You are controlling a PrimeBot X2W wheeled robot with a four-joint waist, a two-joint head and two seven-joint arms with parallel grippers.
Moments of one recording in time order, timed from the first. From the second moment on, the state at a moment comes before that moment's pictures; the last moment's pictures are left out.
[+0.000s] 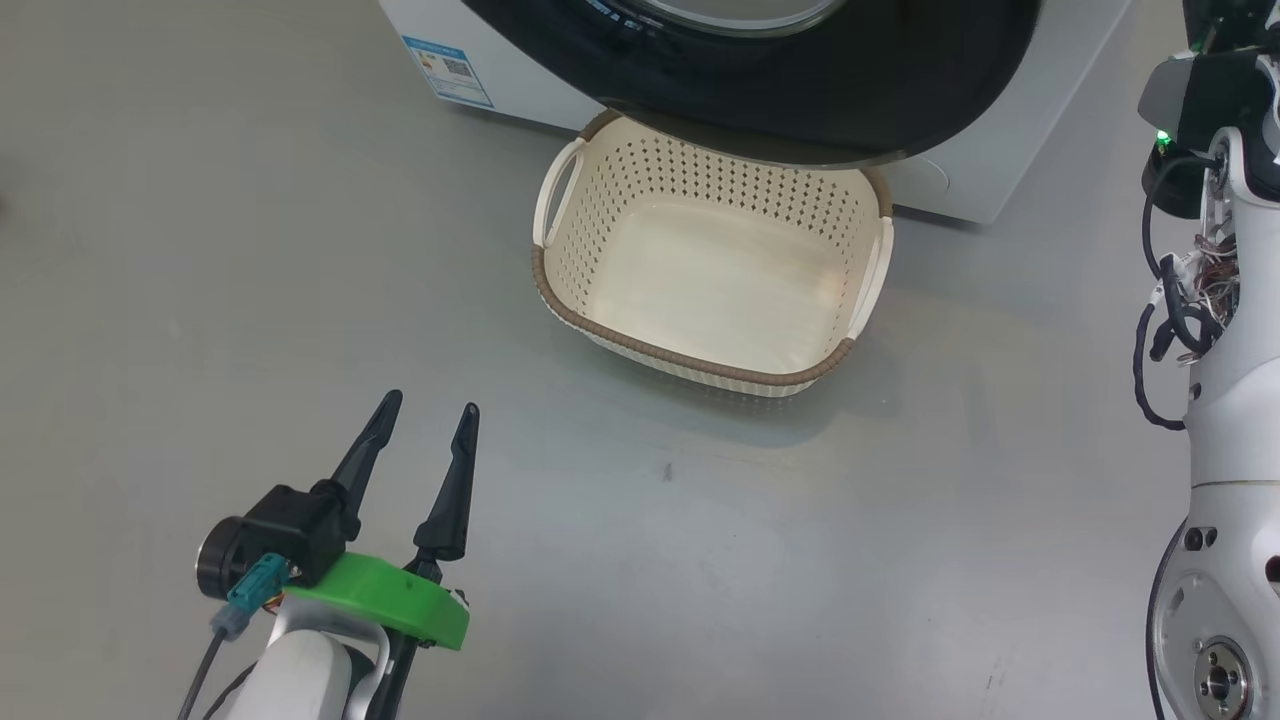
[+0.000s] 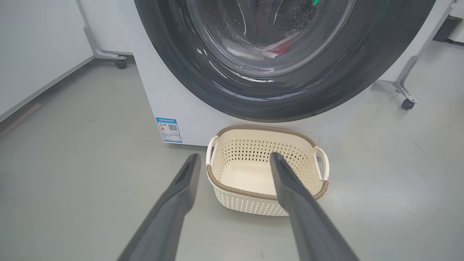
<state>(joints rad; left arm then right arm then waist) -0.19 0.04 -0.26 0.26 -0.37 -0.13 -0.25 -0.94 -0.07 -0.18 0.50 1.35 -0.13 0.25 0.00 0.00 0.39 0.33</state>
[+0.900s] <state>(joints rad) -0.22 0.04 -0.26 0.28 -0.39 -0.13 -0.25 -1.09 -0.09 -0.13 0.75 1.36 -0.13 0.38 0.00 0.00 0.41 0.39</state>
